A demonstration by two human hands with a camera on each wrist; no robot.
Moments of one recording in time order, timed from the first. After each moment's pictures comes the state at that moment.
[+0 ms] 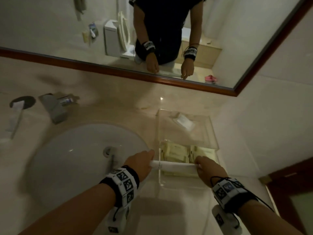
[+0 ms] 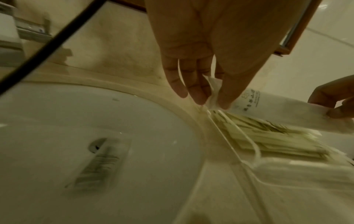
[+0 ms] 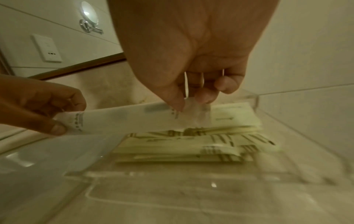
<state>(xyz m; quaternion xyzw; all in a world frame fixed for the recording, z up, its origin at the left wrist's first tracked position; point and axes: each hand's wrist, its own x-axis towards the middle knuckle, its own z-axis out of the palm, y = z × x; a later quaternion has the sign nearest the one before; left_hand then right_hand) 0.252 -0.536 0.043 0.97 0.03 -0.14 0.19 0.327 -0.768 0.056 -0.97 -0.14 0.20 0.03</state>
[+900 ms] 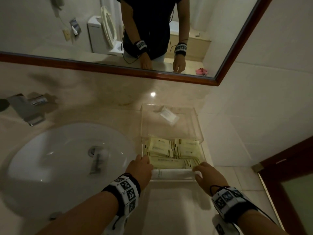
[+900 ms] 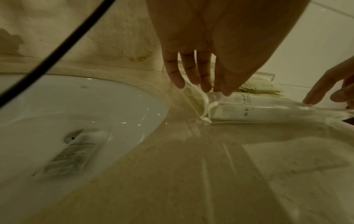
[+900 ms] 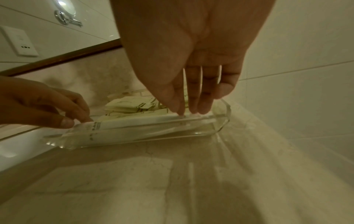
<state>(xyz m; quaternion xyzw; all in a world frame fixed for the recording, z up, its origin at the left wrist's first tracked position) 0.258 -0.602 0.001 0.98 -0.03 -0.17 0.07 0.314 -0.841 0.024 -0.97 -0.12 0.20 0.07</state>
